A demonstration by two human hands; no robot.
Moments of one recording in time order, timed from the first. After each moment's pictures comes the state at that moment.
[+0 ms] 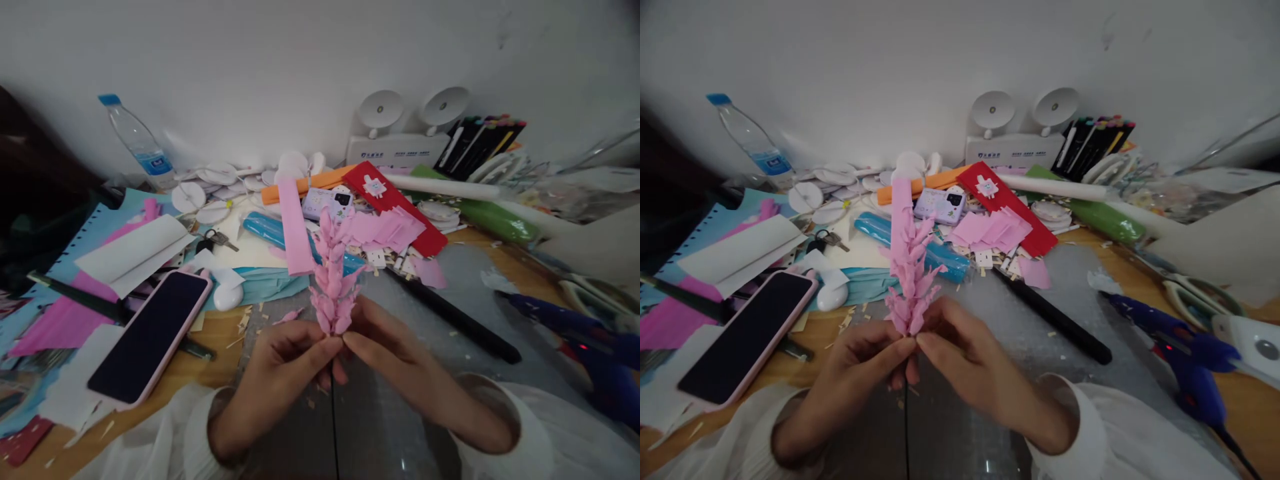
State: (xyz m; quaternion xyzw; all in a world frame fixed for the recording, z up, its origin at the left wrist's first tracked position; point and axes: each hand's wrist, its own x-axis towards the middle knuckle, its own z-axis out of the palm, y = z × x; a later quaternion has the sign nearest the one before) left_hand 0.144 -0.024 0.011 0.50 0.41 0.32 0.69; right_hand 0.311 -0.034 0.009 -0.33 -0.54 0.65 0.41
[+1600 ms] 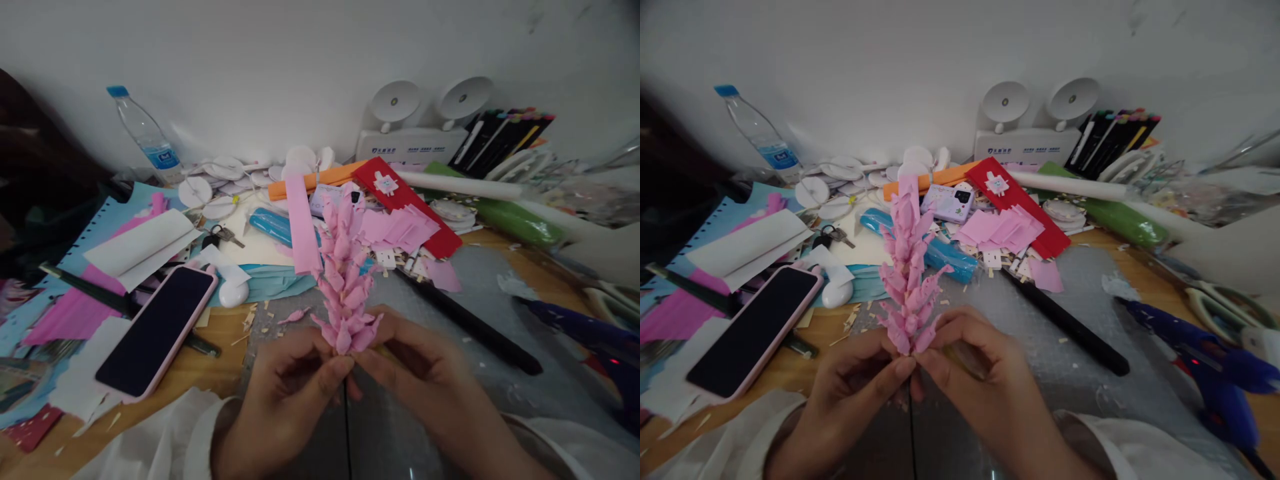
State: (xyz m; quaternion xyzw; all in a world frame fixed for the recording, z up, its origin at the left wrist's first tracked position) left_hand 0.147 -0.042 0.022 0.52 0.40 0.41 0.64; right_hand 0.308 -0.047 0.017 -0.43 -0.52 0.57 0.47
